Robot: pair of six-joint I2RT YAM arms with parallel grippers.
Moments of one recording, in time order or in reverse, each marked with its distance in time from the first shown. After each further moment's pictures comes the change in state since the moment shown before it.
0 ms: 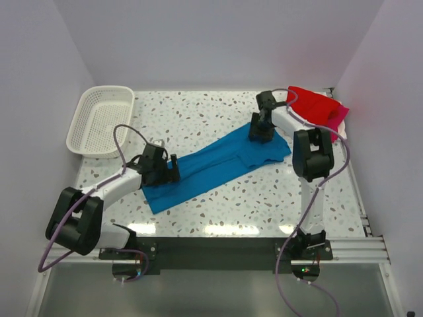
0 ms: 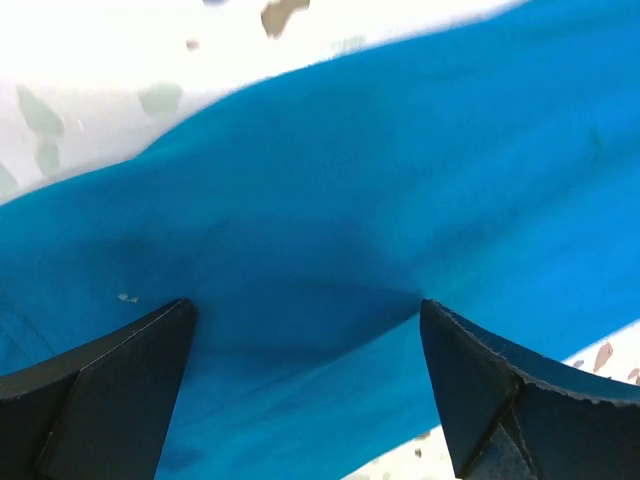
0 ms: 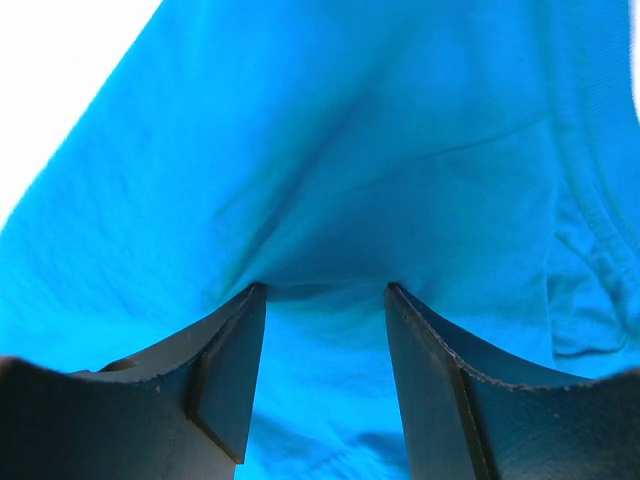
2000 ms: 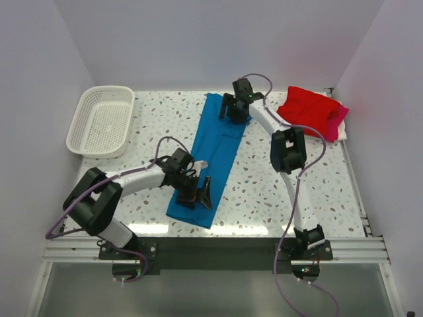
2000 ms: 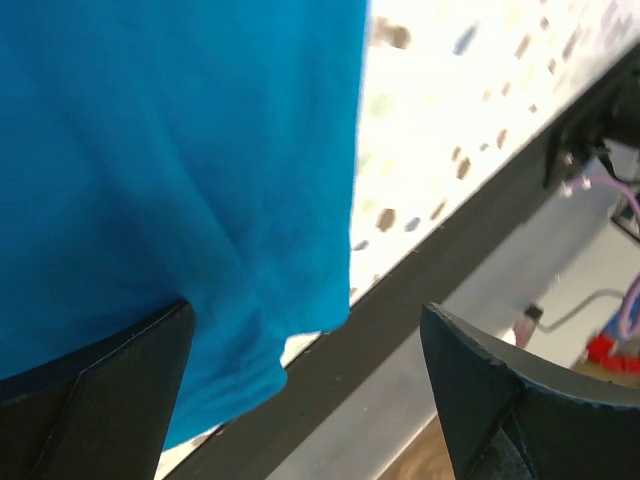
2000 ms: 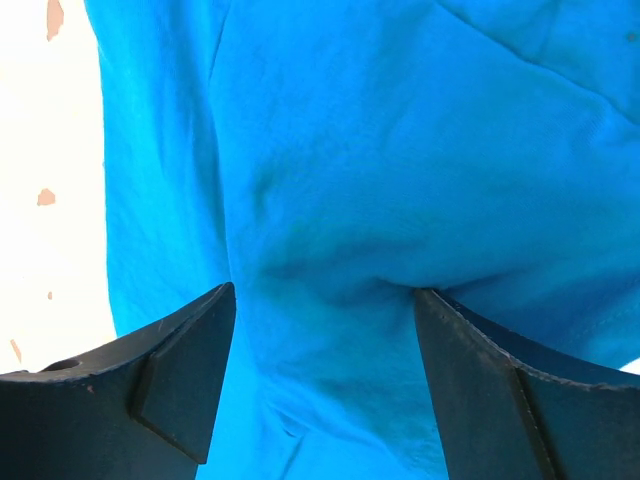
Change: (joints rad) left arm -0.243 0.142 0.103 -0.164 0.612 0.031; right arm 0.135 0.412 0.678 0.060 -0.107 0.087
